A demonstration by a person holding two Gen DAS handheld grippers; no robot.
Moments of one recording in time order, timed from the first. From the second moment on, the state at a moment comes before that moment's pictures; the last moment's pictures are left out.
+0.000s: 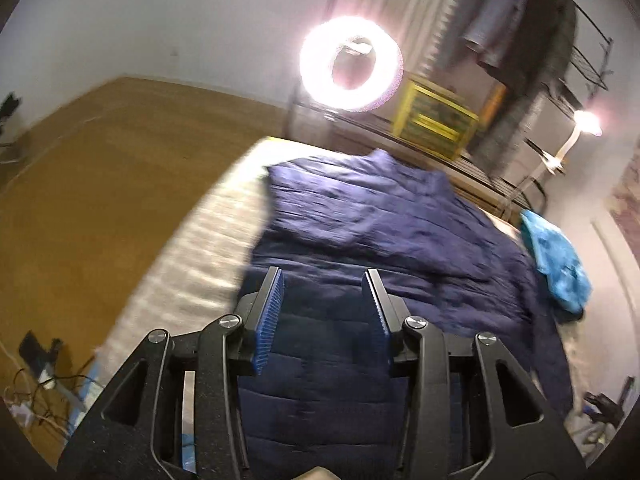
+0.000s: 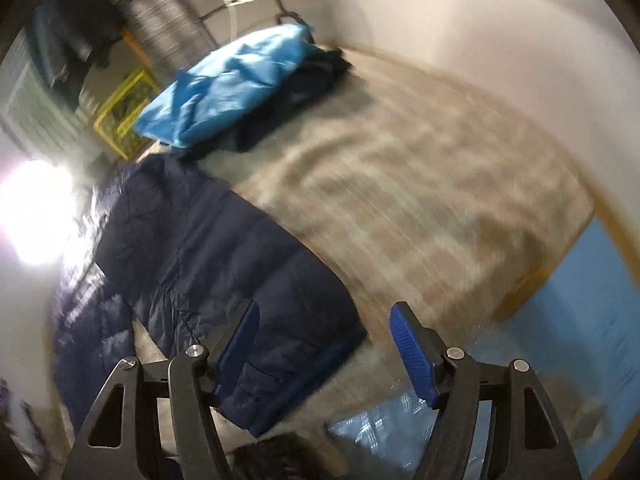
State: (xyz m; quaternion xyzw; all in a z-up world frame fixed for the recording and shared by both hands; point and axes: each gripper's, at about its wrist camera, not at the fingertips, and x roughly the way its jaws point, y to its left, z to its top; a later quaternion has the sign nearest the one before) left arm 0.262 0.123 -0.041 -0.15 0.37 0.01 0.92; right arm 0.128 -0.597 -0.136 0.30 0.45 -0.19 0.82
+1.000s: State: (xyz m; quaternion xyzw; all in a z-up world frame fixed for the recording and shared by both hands) left arm 0.306 0.042 -0.060 -0.16 0.39 -0.08 0.90; right arm 0.177 -0.542 -0.065 0.31 0.40 -0.13 0.86
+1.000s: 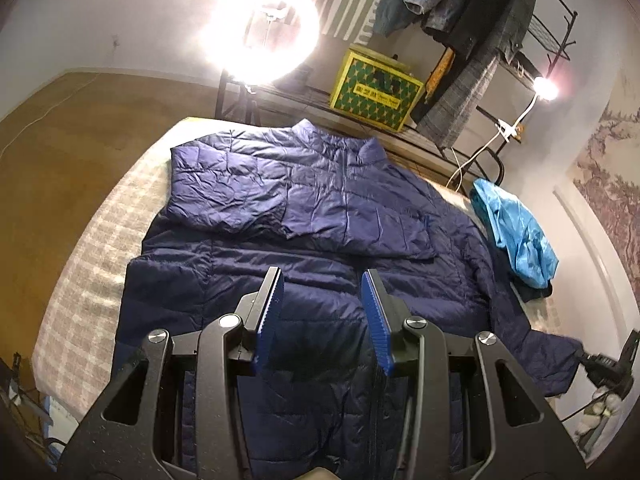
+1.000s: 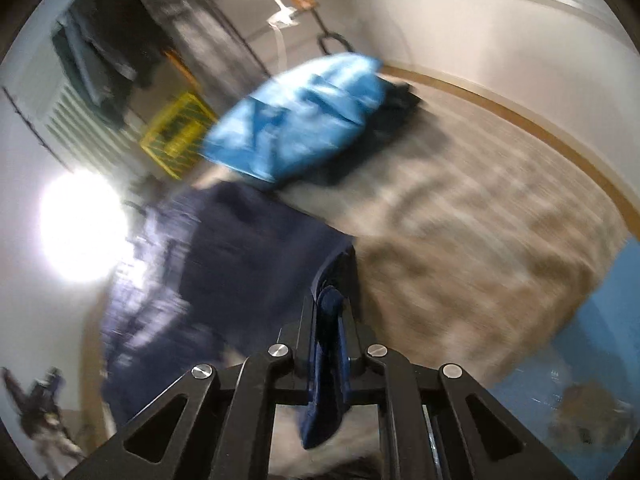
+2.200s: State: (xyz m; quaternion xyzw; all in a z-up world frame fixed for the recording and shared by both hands) left arm 0.321 0.177 -0.044 -0.29 0.33 0.03 0.90; right arm 0.506 -0.105 -0.091 0.08 0.45 0.17 0.87
